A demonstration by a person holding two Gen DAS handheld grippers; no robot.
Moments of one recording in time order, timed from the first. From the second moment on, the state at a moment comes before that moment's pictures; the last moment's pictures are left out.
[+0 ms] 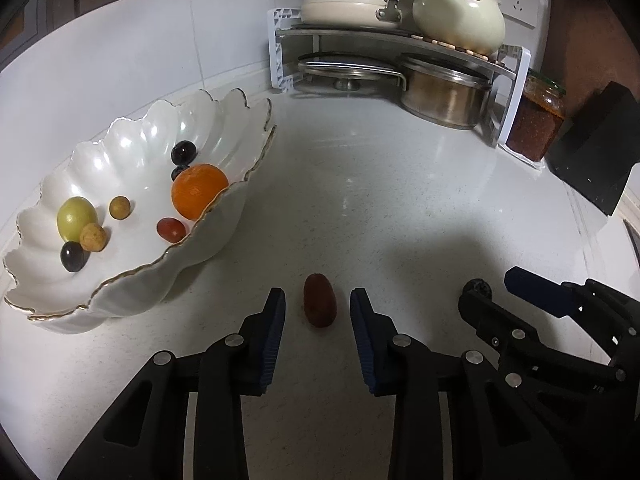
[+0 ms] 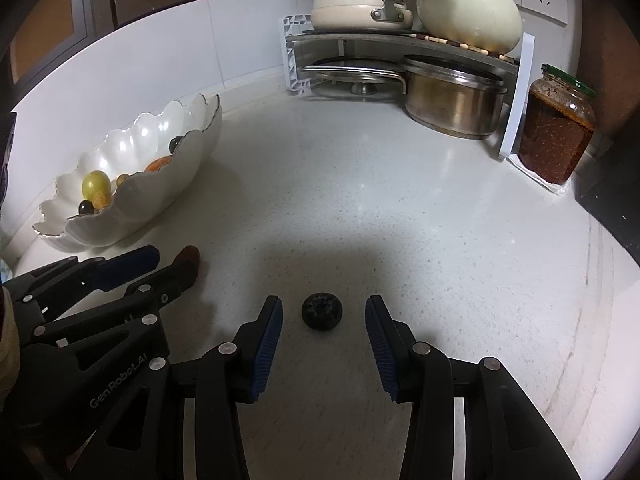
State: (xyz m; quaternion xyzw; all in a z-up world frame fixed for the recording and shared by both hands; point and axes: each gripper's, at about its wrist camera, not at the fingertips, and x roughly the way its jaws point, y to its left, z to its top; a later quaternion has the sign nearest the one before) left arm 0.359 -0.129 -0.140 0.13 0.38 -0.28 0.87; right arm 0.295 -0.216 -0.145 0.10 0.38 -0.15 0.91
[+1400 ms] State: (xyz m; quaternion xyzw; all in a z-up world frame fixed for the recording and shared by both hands) left arm 0.336 -0.103 -0.103 0.10 0.37 -0.24 0.89; right arm 0.285 -0.211 -0.110 0.09 0.35 -0.11 0.93
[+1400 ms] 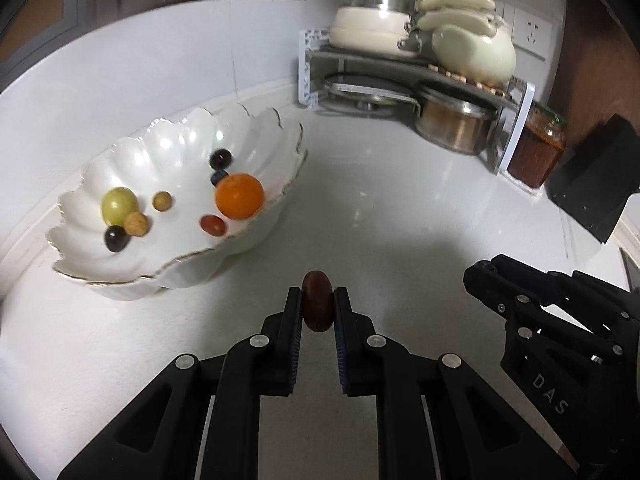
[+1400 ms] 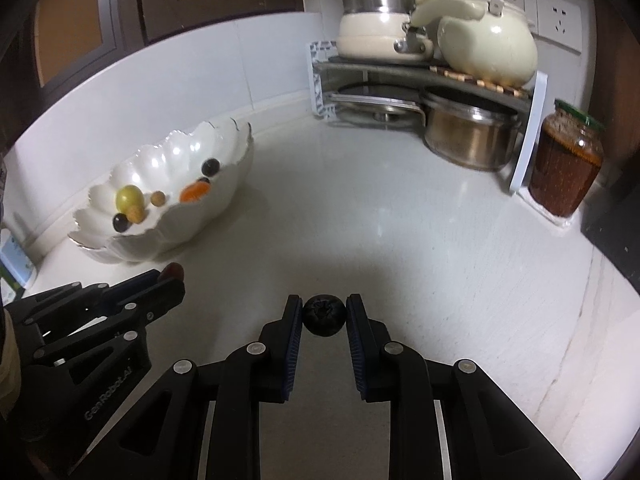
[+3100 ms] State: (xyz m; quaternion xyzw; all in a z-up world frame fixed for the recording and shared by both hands) left arm 0.344 0.004 0.016 0.04 0.27 -0.13 0.95; right arm 0.342 -0.124 0.006 0.05 0.27 0.05 0.96
